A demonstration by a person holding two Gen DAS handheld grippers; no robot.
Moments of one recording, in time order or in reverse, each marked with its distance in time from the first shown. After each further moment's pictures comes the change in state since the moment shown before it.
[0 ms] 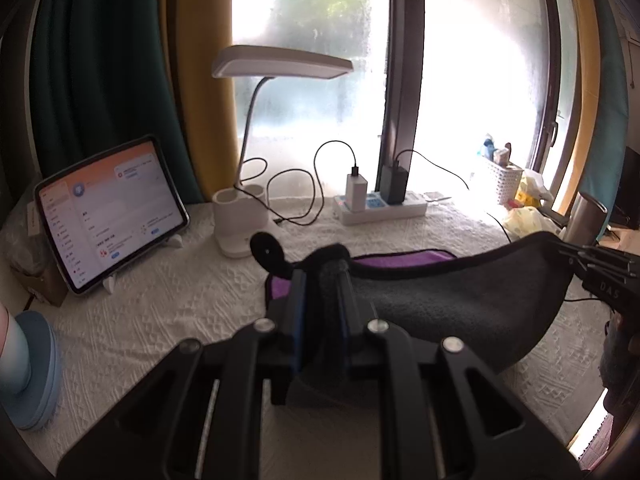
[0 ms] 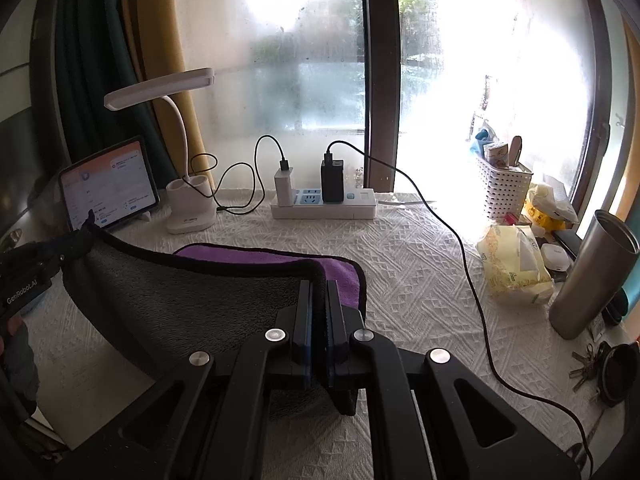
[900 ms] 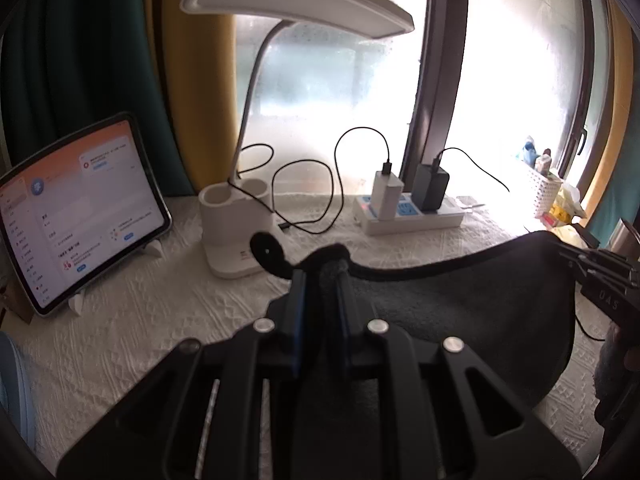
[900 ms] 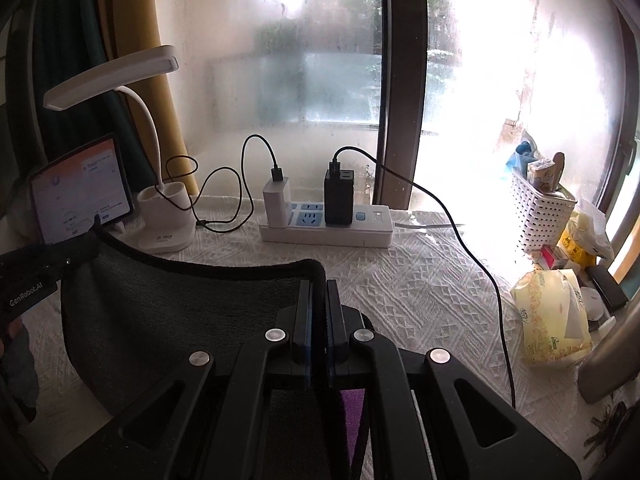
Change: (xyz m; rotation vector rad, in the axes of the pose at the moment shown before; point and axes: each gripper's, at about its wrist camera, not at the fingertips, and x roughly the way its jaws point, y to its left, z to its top) left arm 0.102 0.021 0.033 -0.053 0.075 0.028; right arm 0.097 0.000 0.048 -0.039 0.035 0.007
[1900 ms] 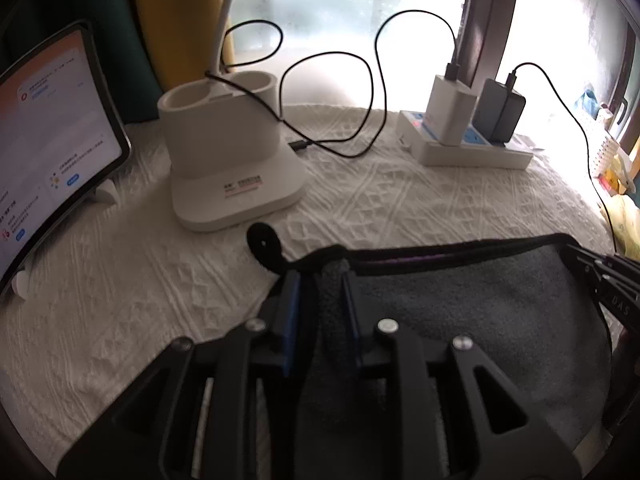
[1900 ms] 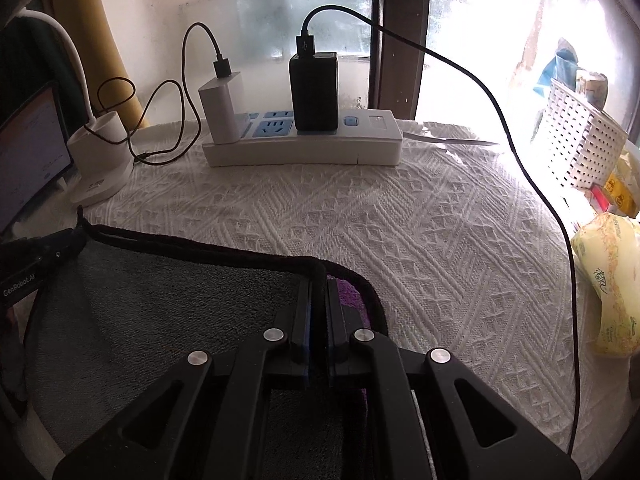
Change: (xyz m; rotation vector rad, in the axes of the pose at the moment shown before) left arm 0.118 0.020 -0.023 -0.024 0.242 0.050; right arm 0.113 -0.022 -0.033 0.052 0.235 -0.024
